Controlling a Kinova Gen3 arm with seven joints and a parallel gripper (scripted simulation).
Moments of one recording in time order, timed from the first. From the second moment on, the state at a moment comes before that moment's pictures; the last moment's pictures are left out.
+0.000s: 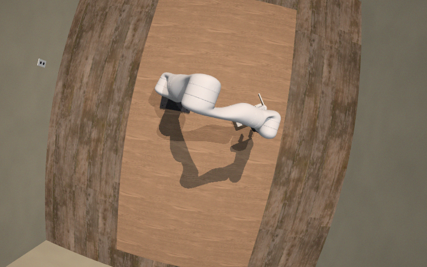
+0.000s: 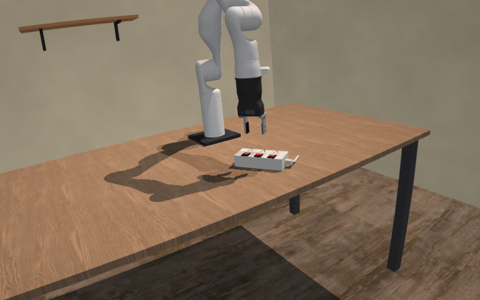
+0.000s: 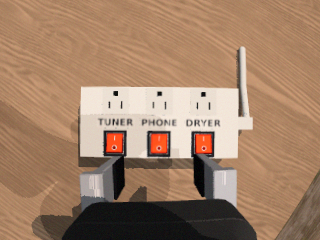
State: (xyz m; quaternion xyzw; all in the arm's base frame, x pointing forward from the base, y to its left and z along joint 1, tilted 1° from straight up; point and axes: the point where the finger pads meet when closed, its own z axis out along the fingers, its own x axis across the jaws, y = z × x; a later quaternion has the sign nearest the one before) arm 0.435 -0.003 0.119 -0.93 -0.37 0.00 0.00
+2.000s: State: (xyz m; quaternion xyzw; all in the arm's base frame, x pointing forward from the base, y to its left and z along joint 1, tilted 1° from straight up) arm 0.402 0.050 0.159 -1.00 -0.08 0.01 0.00
